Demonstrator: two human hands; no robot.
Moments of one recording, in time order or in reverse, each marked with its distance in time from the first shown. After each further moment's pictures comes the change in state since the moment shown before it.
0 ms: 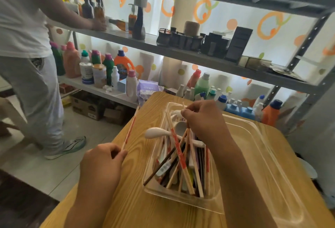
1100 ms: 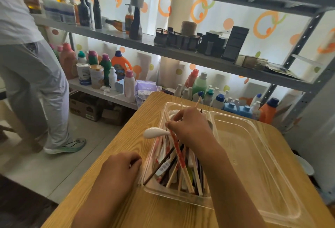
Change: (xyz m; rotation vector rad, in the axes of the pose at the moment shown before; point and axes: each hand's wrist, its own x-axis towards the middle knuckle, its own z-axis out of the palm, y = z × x) left_hand -0.008 0.003 0.015 0.021 -0.336 0.199; right_hand -0.003 0.002 0.027 -0.159 -0.092 0.025
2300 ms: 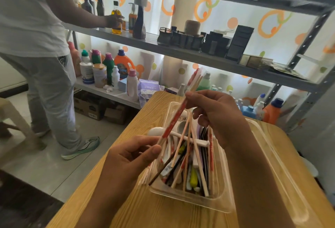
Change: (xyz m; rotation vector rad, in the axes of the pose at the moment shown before) left_hand -0.023 0.038 -0.030 -0.966 0.021 0.121; right_hand -0.015 -0.012 -0.055 0.764 -0.036 0.020
